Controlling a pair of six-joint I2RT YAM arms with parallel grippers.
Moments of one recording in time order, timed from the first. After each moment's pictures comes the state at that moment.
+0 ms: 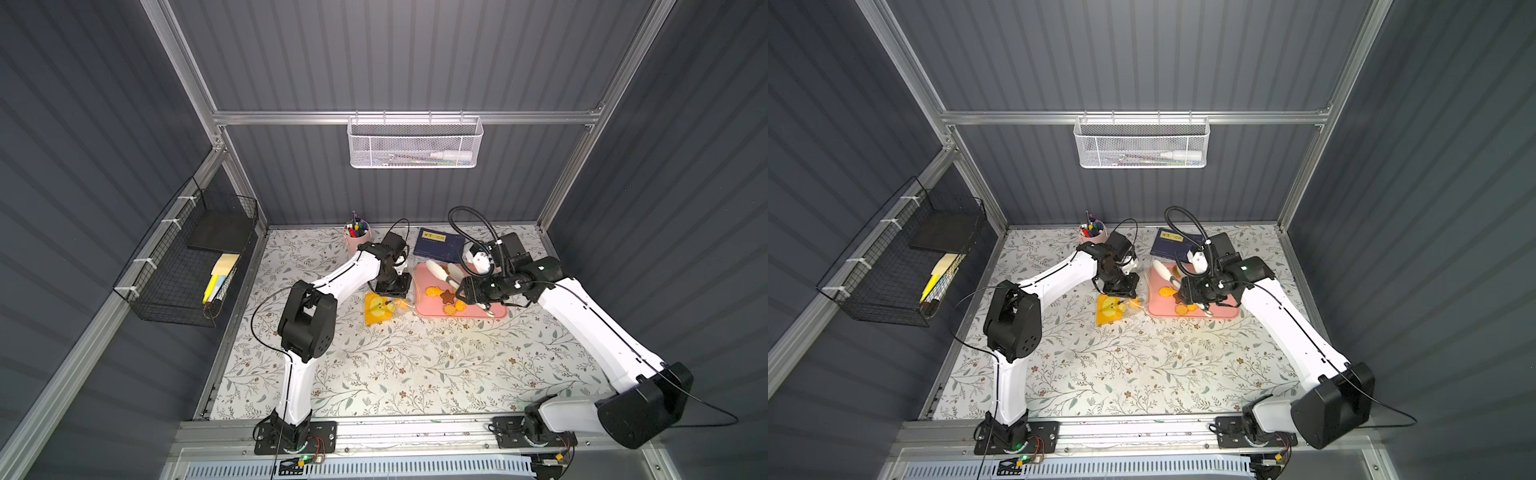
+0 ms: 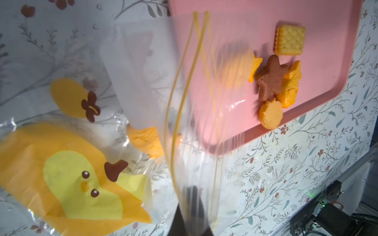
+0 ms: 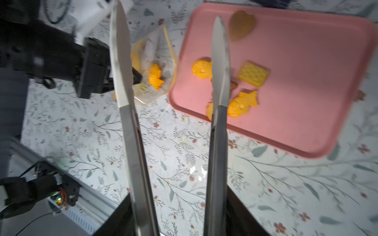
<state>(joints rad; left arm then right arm) -0.59 2.08 1.74 -0.94 0.32 -0.32 0.40 1.35 1.32 -1.07 -0.15 0.23</state>
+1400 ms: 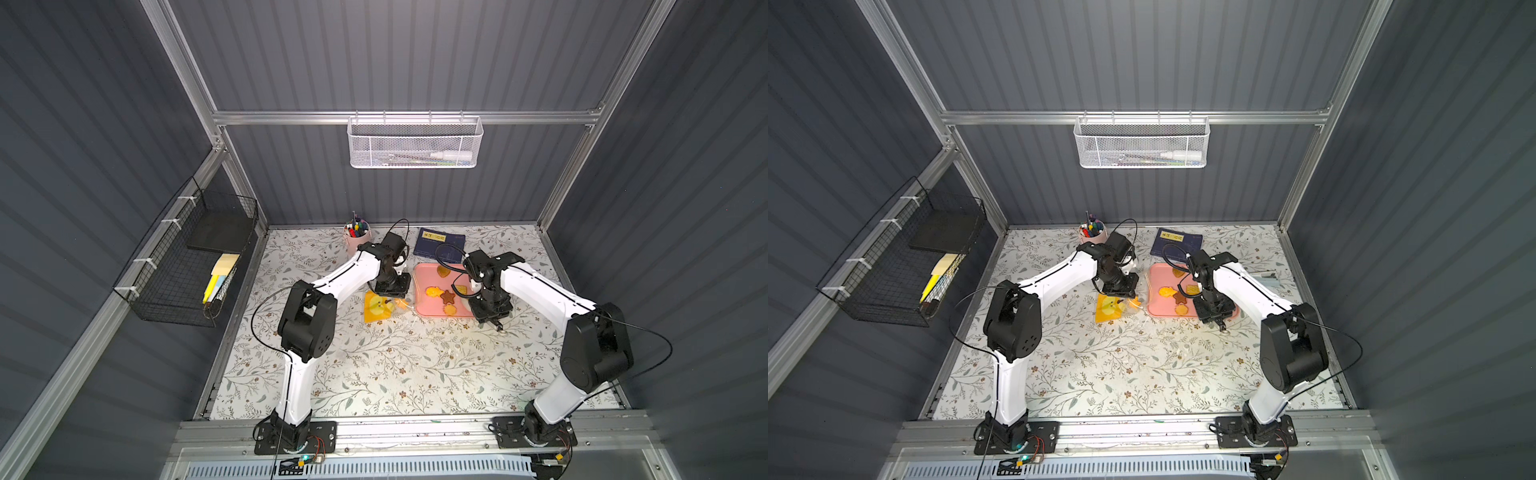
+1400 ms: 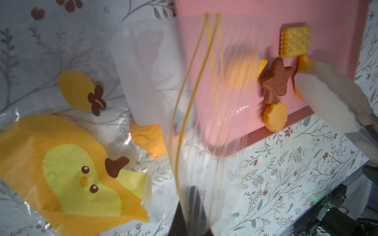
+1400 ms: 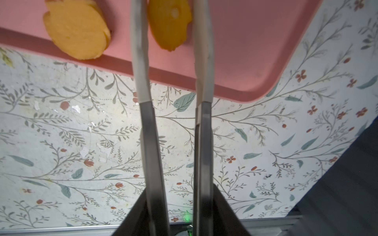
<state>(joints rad) -0.59 2.08 1.74 -0.93 0.31 -0.32 0.39 1.67 1.30 -1.23 0.14 0.17</state>
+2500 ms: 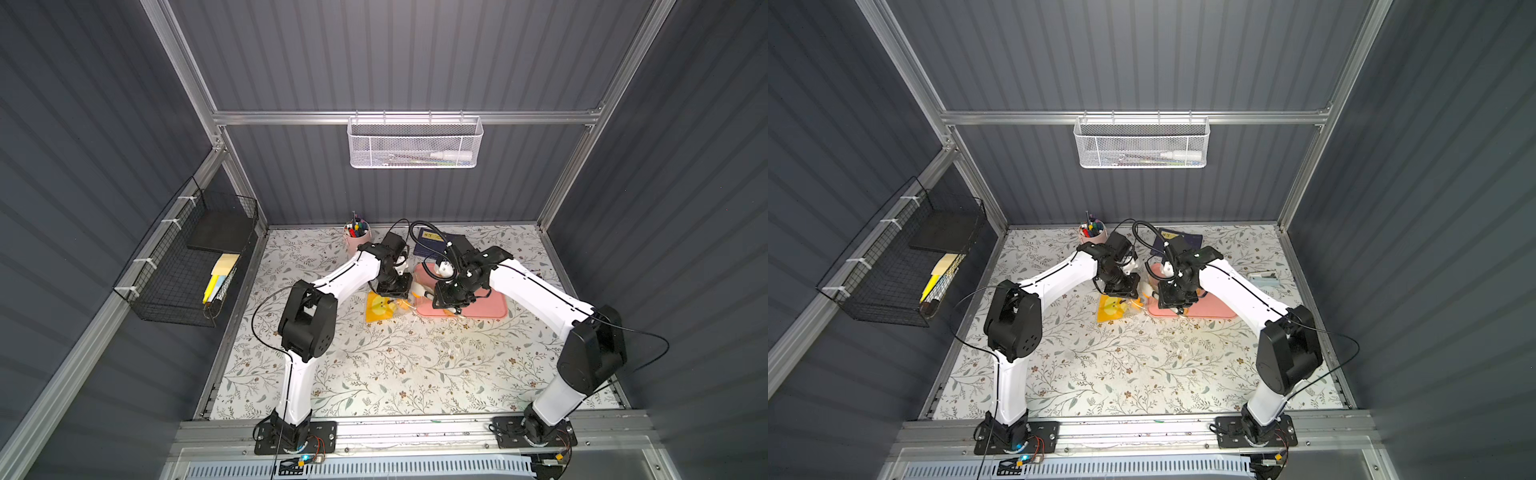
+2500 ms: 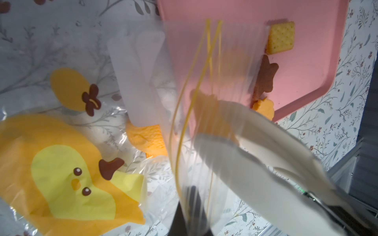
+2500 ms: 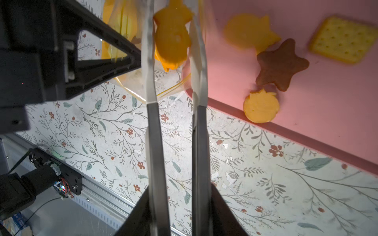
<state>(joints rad) -0.59 2.08 1.74 -0.92 0.38 -0.32 0.54 1.69 1.45 -1.03 -0.26 0.34</state>
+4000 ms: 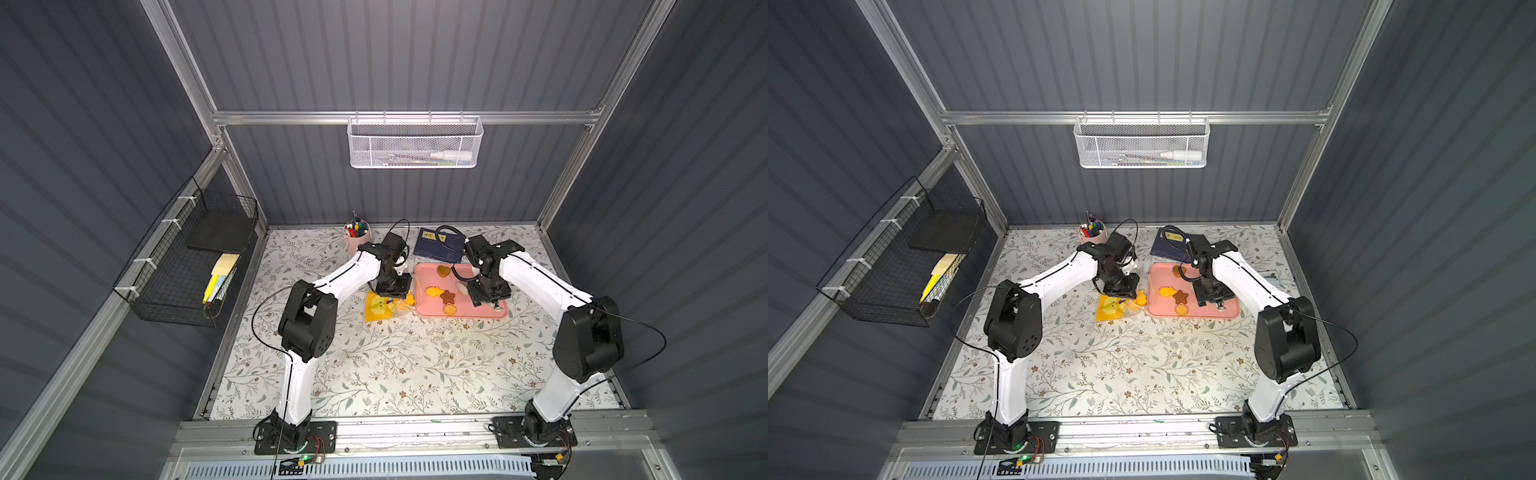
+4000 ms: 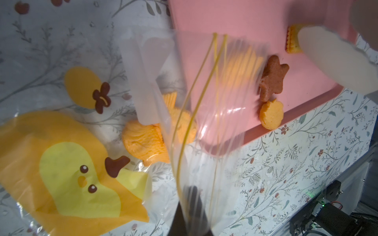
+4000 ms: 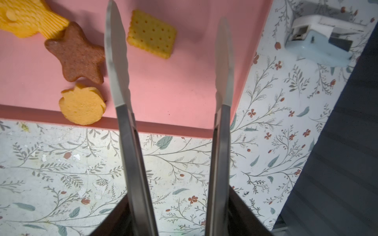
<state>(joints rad) -0.59 2.08 1.74 -0.93 0.33 -0.32 0.37 1.73 1.45 -1.20 0.24 0.17</state>
